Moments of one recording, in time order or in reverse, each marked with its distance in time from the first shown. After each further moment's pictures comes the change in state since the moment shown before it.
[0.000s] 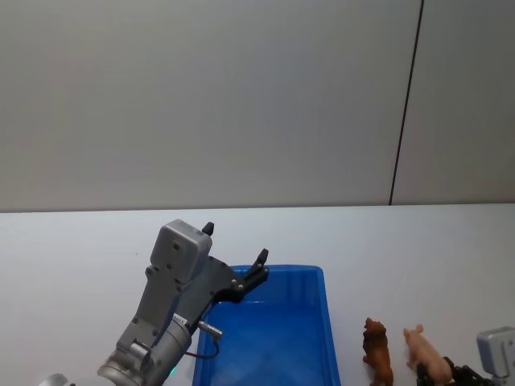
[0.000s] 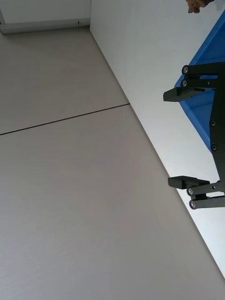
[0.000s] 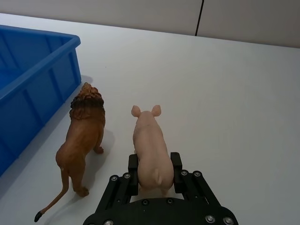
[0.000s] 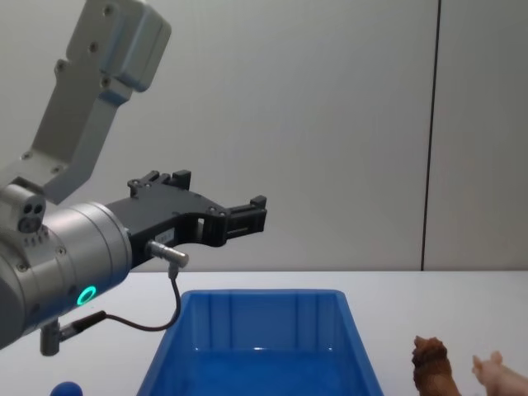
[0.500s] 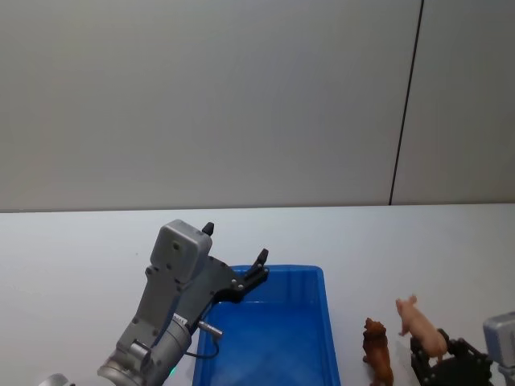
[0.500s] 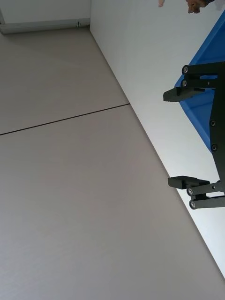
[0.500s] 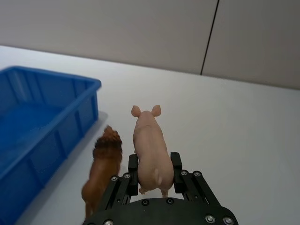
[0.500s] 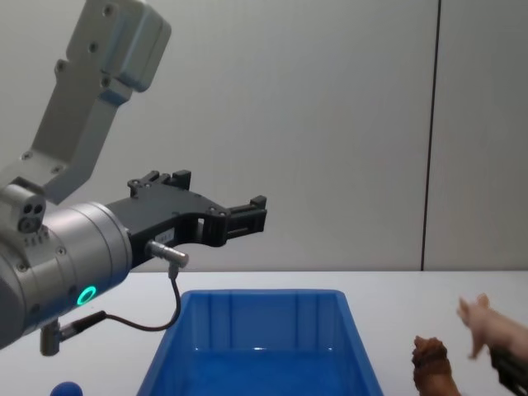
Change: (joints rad) left arm 0.000 0.000 0.000 0.000 0.000 0.000 0.000; right arm -0.011 0.007 0.005 -0.063 -0.027 -0.086 0.032
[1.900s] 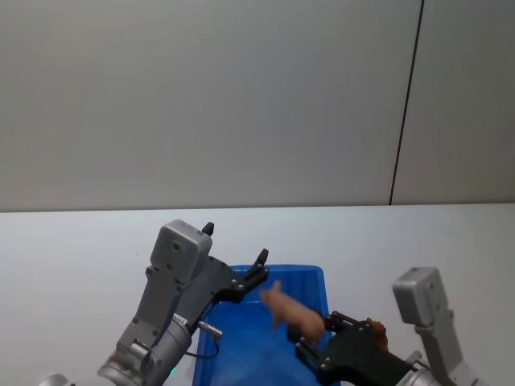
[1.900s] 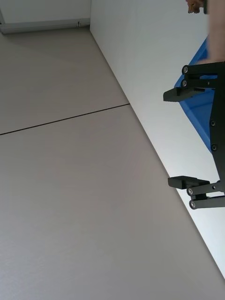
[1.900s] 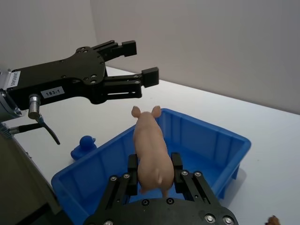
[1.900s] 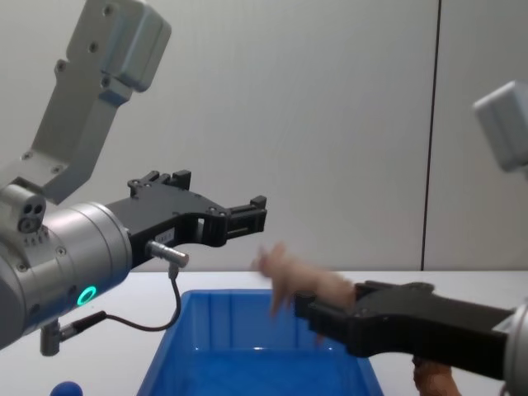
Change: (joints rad) left arm 0.000 0.000 0.000 0.000 0.000 0.000 0.000; right arm 0.175 -0.091 -0.067 0.041 0.042 0.069 0.471
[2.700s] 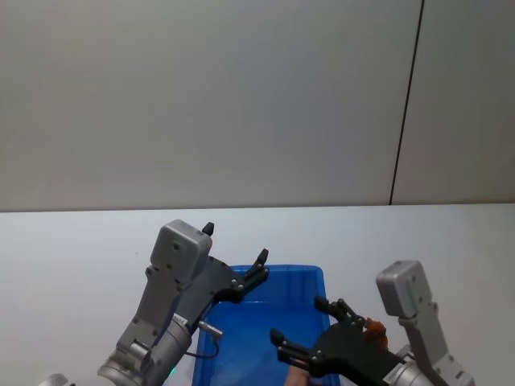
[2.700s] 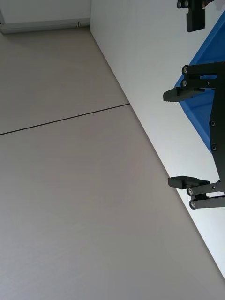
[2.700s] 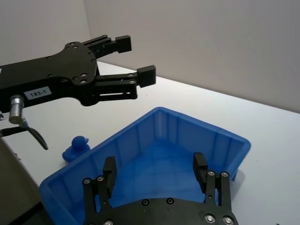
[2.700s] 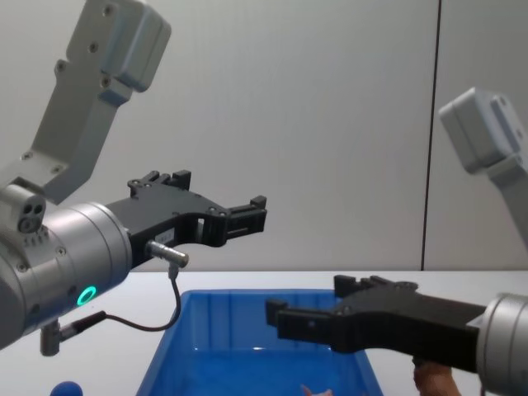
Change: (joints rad) left arm 0.000 0.000 0.000 0.000 0.000 0.000 0.000; right arm 0.034 -0.025 -0.022 0.030 -0.032 0.024 -0.040
